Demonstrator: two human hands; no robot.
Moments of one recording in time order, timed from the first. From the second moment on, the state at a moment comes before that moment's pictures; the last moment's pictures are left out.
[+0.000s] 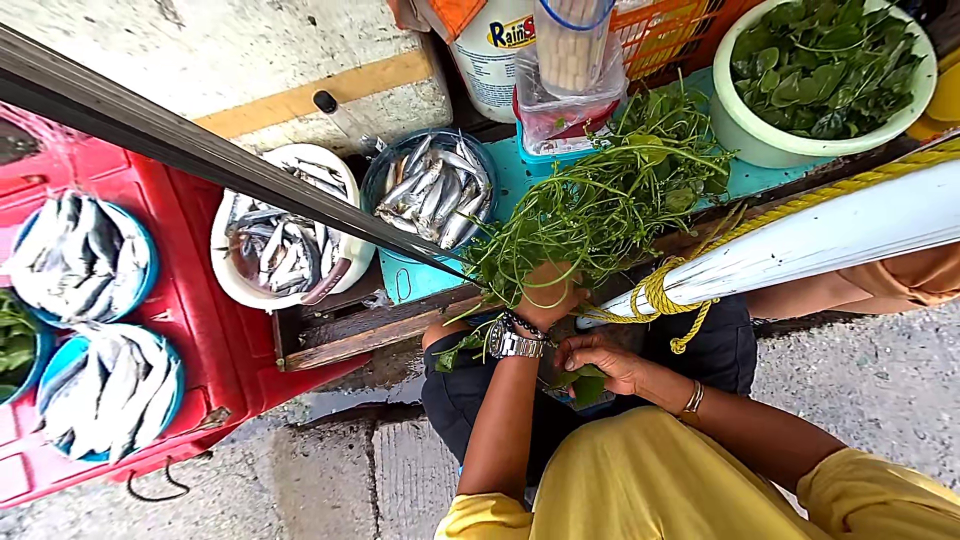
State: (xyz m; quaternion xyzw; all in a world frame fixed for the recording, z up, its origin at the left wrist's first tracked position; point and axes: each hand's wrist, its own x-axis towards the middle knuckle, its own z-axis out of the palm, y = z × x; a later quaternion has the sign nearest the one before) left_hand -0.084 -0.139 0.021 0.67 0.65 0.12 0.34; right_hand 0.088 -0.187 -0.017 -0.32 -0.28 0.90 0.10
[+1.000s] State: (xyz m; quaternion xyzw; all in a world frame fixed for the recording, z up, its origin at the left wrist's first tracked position) left_hand -0.087 -0.268 0.001 0.46 0.60 0.47 0.46; right_hand 0.079 -0.185 -0.019 -0.28 -0.26 0.91 0.19
